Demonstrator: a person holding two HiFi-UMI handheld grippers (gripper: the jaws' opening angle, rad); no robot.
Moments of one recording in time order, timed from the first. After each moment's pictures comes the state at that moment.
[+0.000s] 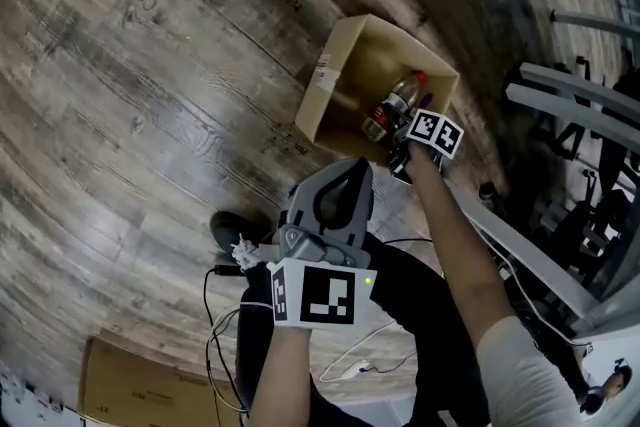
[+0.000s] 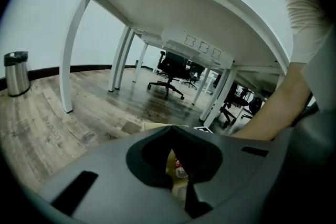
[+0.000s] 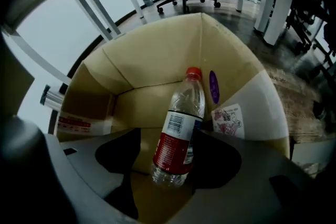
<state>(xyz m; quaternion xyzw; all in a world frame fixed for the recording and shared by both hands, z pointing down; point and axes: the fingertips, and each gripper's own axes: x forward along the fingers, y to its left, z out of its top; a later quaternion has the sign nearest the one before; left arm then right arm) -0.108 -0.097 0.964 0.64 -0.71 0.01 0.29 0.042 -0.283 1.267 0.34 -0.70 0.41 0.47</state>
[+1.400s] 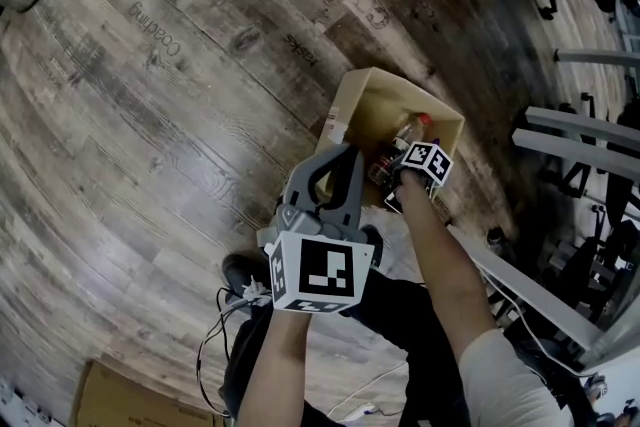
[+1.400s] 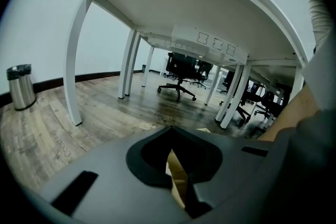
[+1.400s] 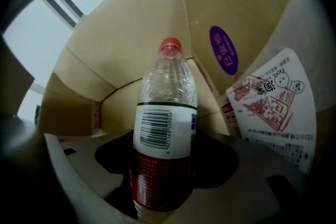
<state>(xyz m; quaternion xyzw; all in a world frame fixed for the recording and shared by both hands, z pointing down) -0.177 -0.129 0.991 0.62 -0.74 0.05 0.25 0.023 -0.285 1.318 0.38 -0.65 0.47 0.46</state>
